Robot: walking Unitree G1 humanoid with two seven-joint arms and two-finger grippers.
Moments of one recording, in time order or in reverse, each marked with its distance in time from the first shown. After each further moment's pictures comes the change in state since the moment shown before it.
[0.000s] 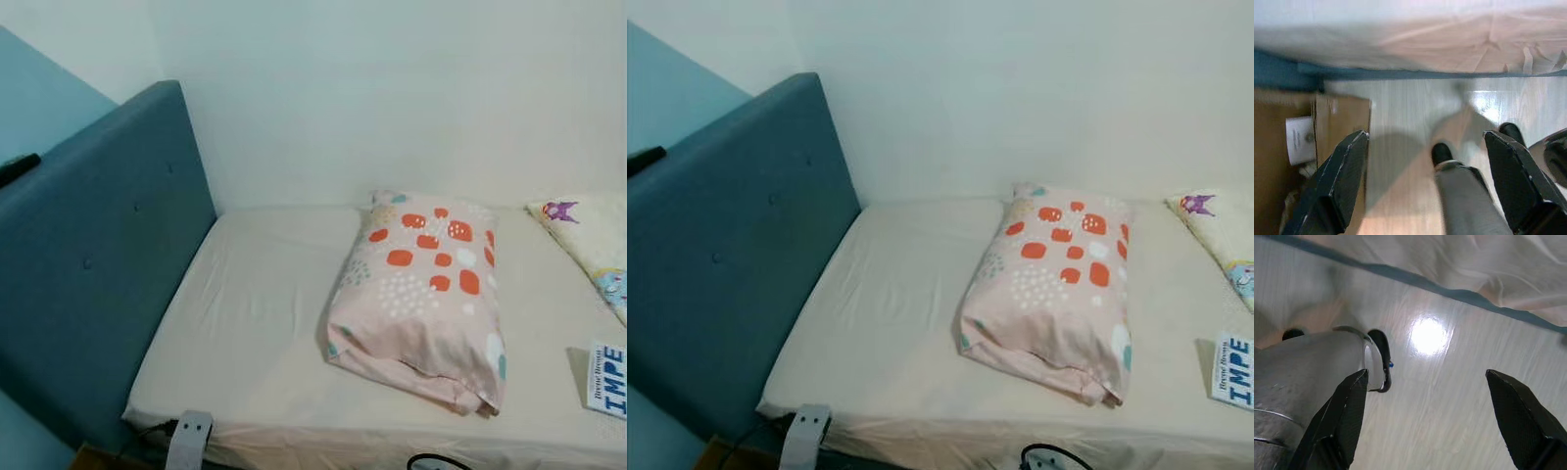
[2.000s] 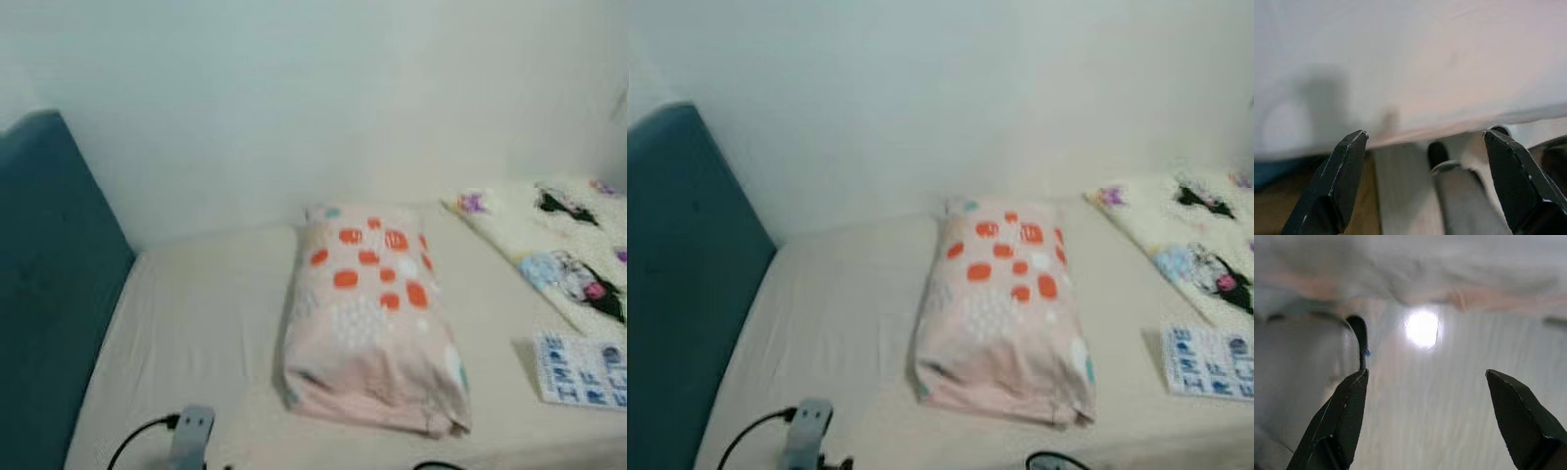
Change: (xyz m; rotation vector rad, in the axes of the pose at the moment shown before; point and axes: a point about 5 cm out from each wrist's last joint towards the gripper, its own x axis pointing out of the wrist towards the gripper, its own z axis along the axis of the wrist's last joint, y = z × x) left arm 0.001 -0.002 0.003 0.005 -0.015 0.025; right arm 0.000 -0.001 -0.004 -0.015 0.017 0.001
